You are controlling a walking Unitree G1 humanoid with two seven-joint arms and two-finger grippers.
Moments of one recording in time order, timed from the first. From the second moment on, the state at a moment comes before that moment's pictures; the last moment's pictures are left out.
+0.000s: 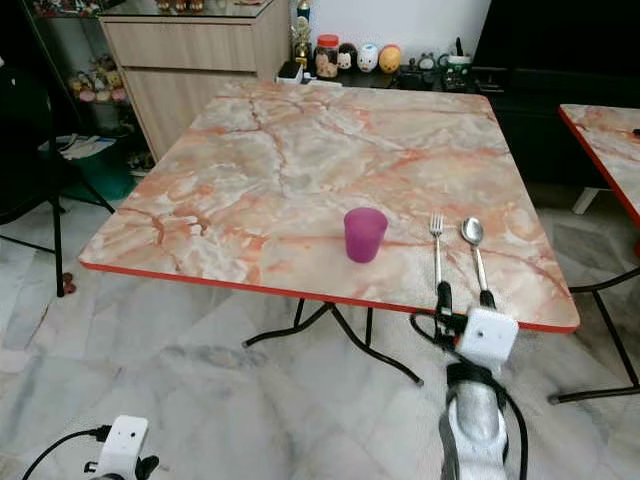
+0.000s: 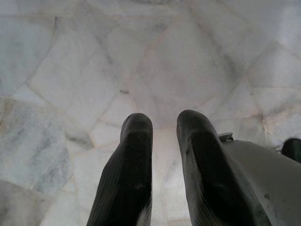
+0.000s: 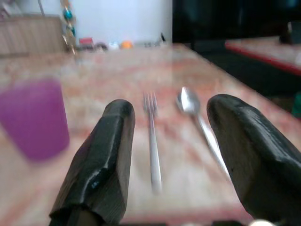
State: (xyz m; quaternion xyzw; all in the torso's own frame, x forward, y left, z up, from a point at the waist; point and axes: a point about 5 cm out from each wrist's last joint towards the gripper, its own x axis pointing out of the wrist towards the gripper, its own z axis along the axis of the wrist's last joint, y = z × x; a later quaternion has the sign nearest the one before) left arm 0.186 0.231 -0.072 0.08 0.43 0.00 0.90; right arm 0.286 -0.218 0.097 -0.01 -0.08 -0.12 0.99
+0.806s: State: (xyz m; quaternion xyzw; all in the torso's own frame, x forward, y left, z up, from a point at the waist) left arm 0.174 0.232 -0.078 0.09 0.46 -0.02 0.88; right arm 0.306 -0.223 0.118 -0.02 -0.09 -0.15 0.98
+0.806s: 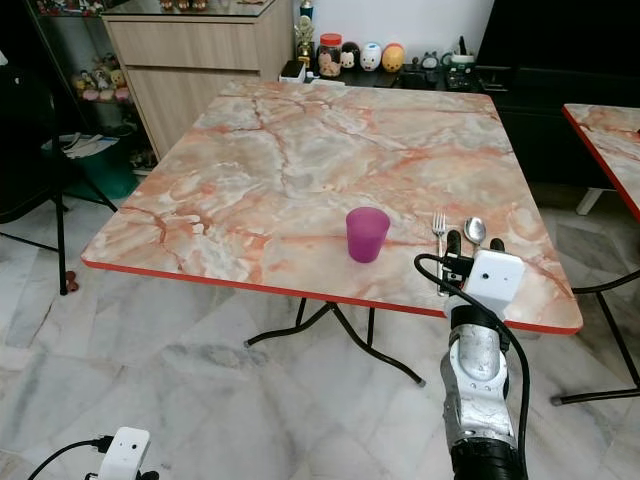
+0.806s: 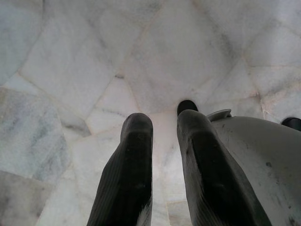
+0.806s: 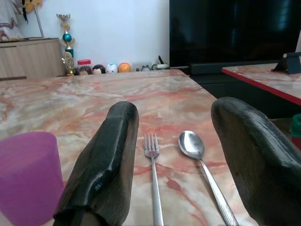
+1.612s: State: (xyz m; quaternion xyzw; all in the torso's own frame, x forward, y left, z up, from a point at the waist) left arm 0.170 0.241 -0.078 0.09 0.46 0.00 0.88; right arm 0.314 -0.207 0.128 0.00 -0.11 -0.12 0.99
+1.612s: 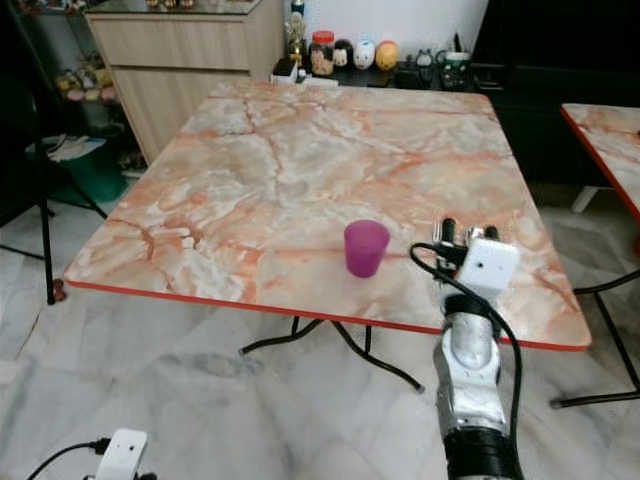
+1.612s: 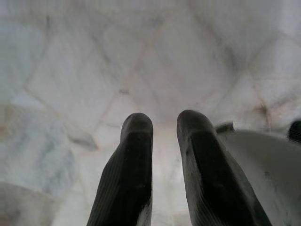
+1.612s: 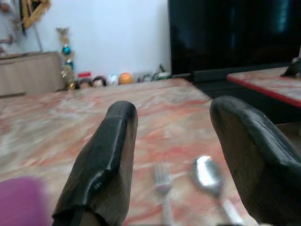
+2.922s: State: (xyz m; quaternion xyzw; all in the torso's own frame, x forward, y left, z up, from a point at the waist) left arm 0.171 0.233 -0.079 0.08 0.46 -0.01 0.89; right arm 0.310 -0.240 0.115 -0.01 -0.06 -0.16 0.99
